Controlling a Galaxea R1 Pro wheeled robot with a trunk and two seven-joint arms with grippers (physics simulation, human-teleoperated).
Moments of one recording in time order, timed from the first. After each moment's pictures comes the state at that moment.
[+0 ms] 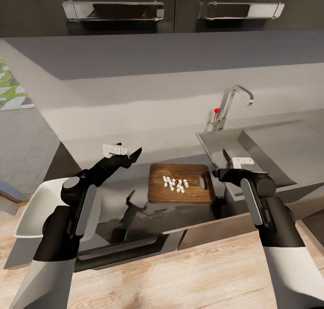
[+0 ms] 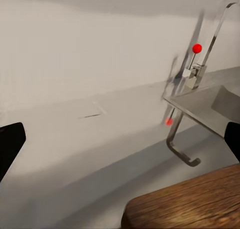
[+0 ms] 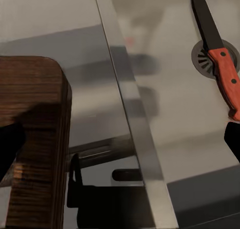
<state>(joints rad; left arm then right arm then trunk) -0.67 -0.03 -0.05 -1.59 0.09 0.44 -0.37 -0.74 -0.11 0.03 -1.48 -0.18 1.00 -0.09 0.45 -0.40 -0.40</state>
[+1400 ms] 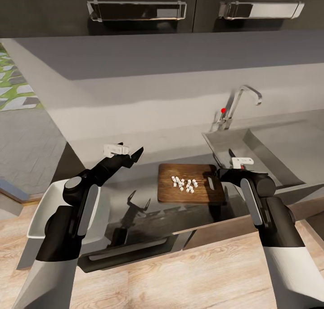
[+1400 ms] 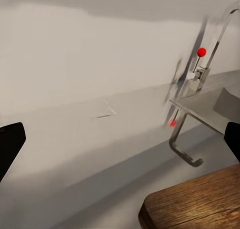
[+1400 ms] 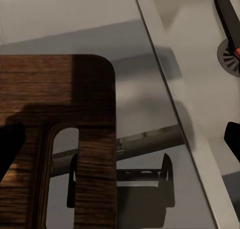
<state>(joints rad) -0.67 -0.05 -0.05 -1.59 0.09 0.43 -0.37 -0.74 -0.11 0.03 -1.48 -0.18 1.00 -0.09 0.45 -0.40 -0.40</state>
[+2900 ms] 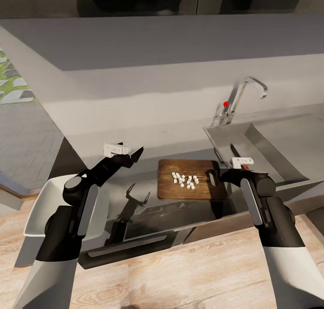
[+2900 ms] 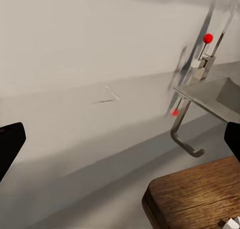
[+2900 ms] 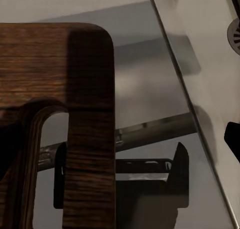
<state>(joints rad) -0.67 -0.05 -0.05 -1.59 0.09 0.43 -0.37 -0.74 -0.11 0.03 -1.48 -0.18 1.00 -0.09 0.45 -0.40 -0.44</state>
